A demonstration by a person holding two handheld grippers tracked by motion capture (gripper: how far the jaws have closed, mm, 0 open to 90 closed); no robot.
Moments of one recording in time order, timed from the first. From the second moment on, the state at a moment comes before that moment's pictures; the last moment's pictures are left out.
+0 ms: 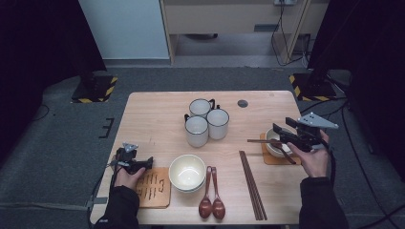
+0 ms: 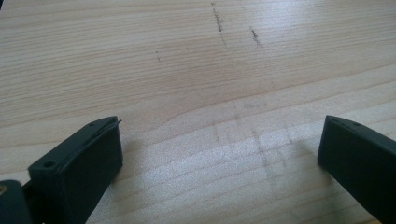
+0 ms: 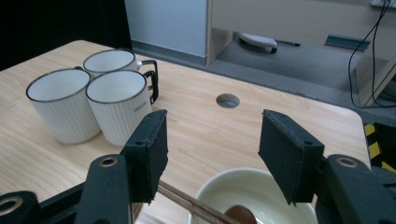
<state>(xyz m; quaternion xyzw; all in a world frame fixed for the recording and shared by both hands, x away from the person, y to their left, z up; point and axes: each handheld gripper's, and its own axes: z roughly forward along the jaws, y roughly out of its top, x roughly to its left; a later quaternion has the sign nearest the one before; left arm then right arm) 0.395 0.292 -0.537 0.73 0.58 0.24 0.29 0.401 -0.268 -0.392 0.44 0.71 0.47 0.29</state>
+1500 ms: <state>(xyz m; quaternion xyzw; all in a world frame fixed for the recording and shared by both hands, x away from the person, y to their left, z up) 0.395 0.292 -0.537 0.73 0.58 0.24 0.29 0.456 -0.171 -0.361 0.42 0.73 0.47 0.25</state>
